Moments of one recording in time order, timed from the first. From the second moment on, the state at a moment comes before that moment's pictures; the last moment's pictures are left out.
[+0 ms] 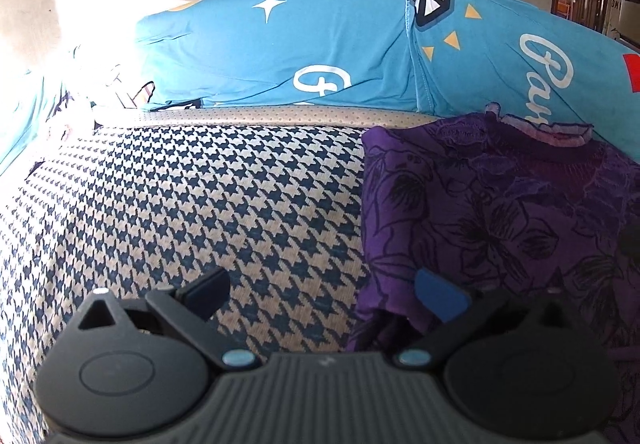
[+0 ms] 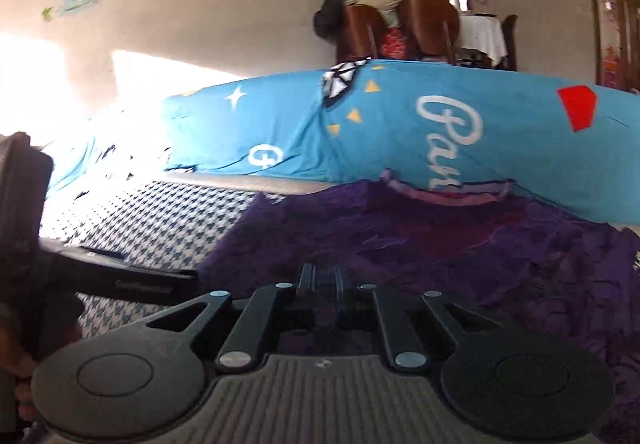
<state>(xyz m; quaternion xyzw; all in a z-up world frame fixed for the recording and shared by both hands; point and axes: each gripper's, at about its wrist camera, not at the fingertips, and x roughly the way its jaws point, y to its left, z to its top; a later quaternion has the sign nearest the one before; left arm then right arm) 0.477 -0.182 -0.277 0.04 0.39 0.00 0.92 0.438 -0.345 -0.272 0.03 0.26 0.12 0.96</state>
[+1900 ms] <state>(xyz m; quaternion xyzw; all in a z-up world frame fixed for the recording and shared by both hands) 0.479 -0.190 -0.290 0.03 0.43 -0.02 0.90 0.480 -0.407 -0.305 0.08 0.27 -0.02 0.96</state>
